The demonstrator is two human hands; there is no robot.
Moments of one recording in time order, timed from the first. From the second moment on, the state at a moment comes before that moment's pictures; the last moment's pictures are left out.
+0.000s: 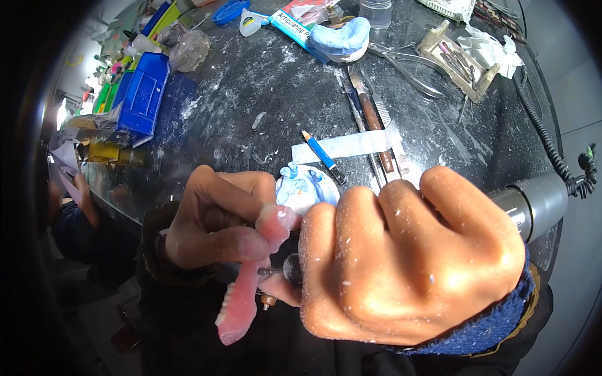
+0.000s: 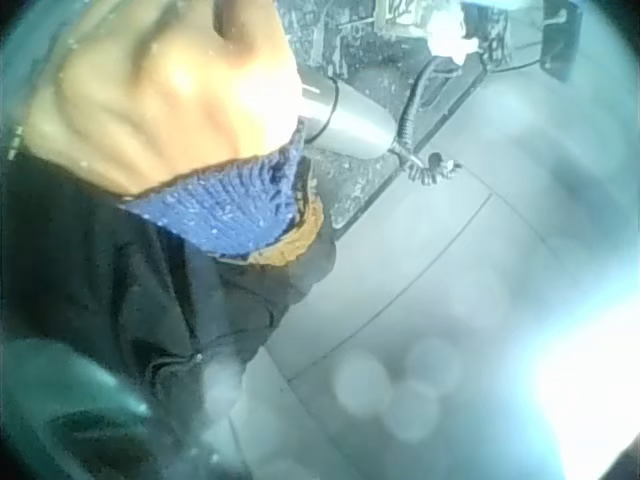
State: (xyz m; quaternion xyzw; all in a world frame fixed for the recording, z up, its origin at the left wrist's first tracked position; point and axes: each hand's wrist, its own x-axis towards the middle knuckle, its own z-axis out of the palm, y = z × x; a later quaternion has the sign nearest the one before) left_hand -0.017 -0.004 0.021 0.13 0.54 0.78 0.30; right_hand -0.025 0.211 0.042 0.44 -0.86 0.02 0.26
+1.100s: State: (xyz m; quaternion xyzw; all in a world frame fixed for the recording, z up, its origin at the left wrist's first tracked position) left_hand -0.019 -0.003 0.006 0.28 0.52 0.80 0.11; right_hand -0.037 0.210 0.053 0.45 -0.87 0.18 0.08
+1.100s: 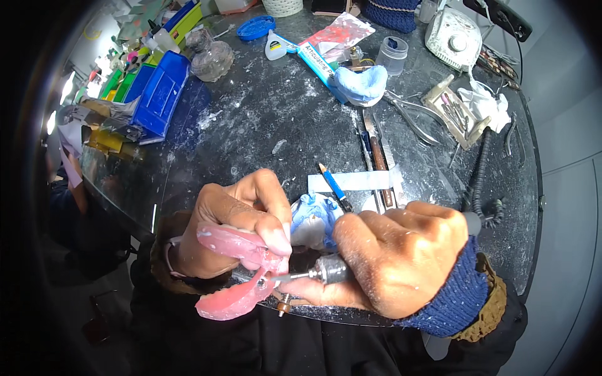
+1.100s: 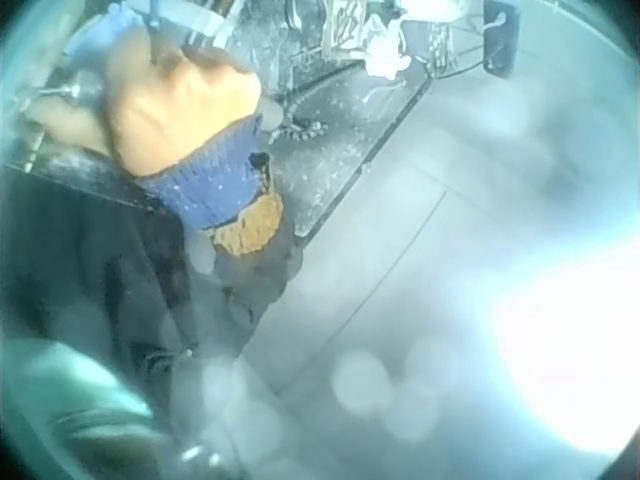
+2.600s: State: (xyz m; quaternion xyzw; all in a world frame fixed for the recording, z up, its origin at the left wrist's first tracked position) left_hand -0.016 0.012 0.043 0.00 0.54 0.79 0.30; right_hand -0.034 0.212 0.041 0.46 -0.84 0.01 0.29
